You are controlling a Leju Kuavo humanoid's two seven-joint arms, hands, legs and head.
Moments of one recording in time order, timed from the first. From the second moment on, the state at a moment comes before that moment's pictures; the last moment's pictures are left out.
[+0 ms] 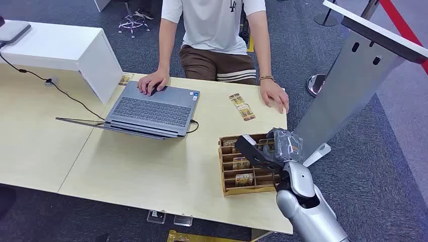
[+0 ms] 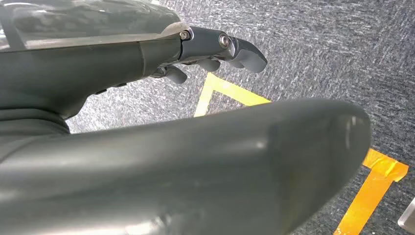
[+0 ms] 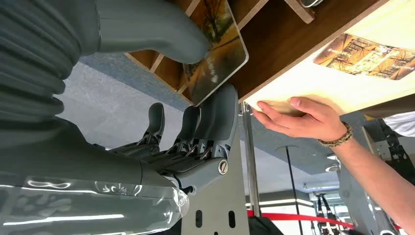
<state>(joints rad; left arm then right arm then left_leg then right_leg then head) -0.11 0.11 -0.98 -0.19 1.35 0.22 -0.08 -0.52 -0.04 0.67 -1.13 0.92 -0.13 0.25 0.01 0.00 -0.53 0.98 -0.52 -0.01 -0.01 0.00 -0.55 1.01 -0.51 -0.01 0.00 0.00</state>
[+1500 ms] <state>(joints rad) -0.11 0.11 -0.98 -0.19 1.35 0.22 -0.08 -0.50 -0.06 0.65 -1.11 0.90 -0.12 0.25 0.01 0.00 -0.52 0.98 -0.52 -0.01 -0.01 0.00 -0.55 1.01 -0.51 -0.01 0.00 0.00</state>
